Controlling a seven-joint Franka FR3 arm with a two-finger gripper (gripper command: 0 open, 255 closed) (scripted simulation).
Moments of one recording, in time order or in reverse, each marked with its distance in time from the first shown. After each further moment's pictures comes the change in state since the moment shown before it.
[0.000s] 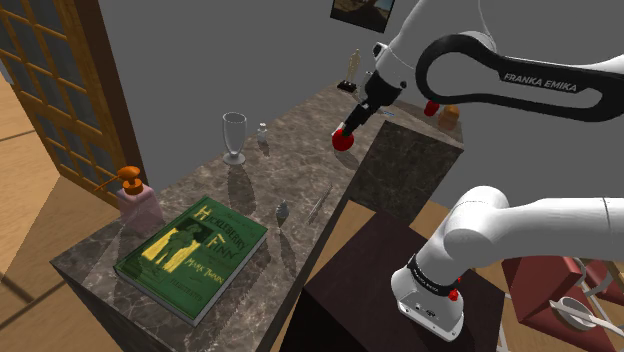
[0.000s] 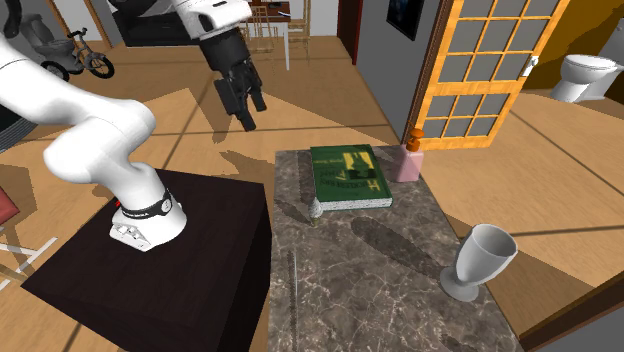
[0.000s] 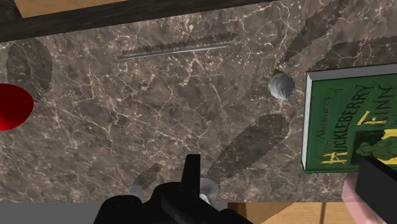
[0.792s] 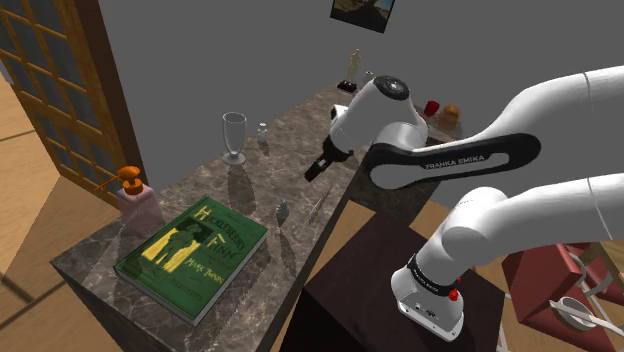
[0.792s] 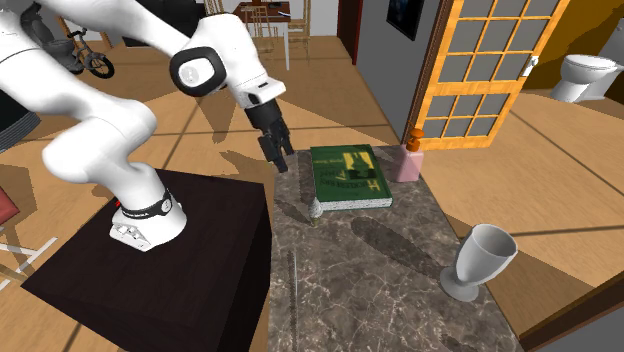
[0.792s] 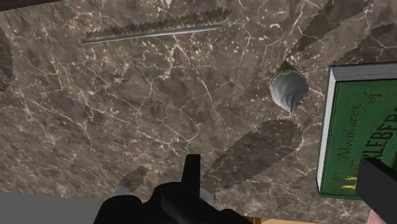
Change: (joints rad) arm -0.049 0.225 0.268 -0.258 -0.047 0.561 0.237
